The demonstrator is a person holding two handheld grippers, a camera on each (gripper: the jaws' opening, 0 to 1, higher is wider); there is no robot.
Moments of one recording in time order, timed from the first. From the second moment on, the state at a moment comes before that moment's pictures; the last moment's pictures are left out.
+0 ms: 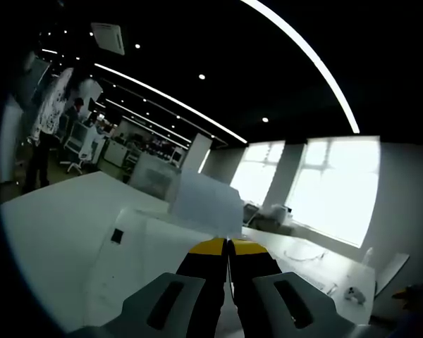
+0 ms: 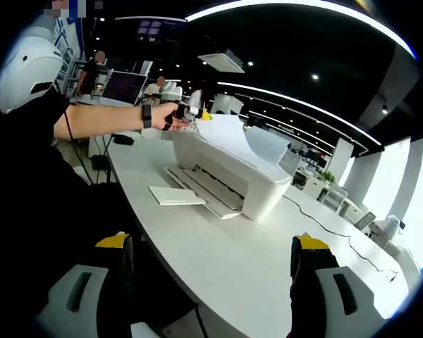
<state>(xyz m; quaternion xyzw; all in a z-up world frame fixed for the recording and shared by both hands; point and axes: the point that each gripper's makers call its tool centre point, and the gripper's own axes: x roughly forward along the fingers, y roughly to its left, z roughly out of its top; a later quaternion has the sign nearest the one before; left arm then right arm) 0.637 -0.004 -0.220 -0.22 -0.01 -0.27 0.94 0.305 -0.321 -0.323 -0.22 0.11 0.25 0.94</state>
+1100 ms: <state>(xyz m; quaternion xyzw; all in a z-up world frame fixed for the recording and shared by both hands) 0.624 -0.009 -0.226 -0.21 -0.01 -0.26 0.94 0.306 -0.322 -0.323 -0.22 0.11 0.25 0.94</state>
